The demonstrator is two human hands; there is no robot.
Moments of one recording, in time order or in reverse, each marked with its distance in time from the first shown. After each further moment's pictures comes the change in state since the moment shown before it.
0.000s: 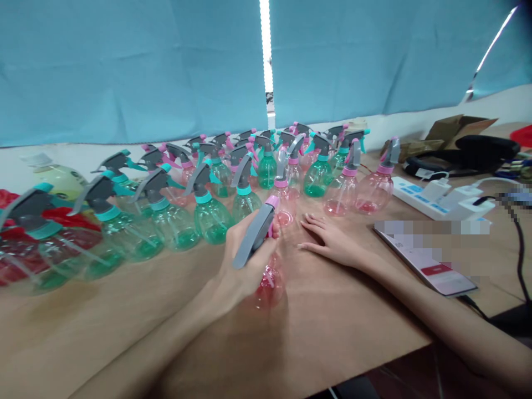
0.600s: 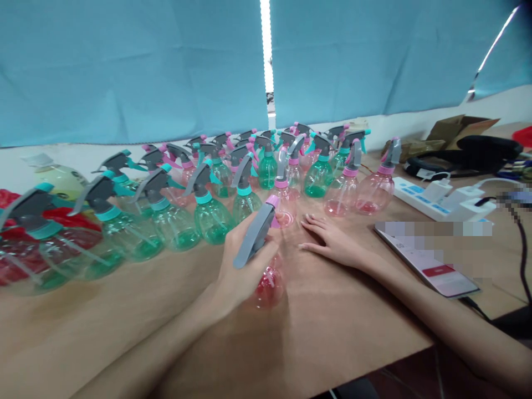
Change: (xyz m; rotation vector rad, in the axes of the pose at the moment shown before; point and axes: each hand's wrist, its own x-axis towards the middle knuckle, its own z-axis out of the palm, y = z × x) left_hand -0.003 0.000 0.001 0.004 0.041 -0.013; right_hand 0.000 0.000 -0.002 0.041 -0.003 -0.004
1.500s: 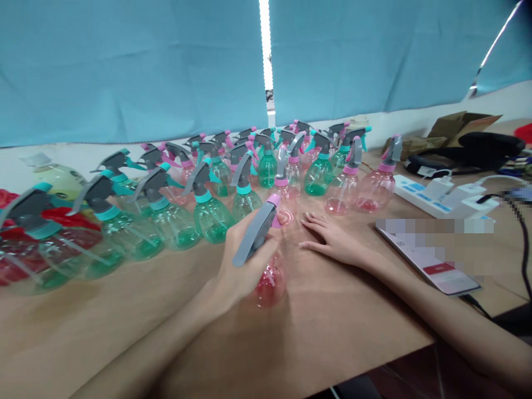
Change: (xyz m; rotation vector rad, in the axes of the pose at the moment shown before) left_hand 0.004 0.003 -0.001 0.000 -0.017 0.017; right_hand -0.001 0.003 0.002 -0.001 0.023 -0.007
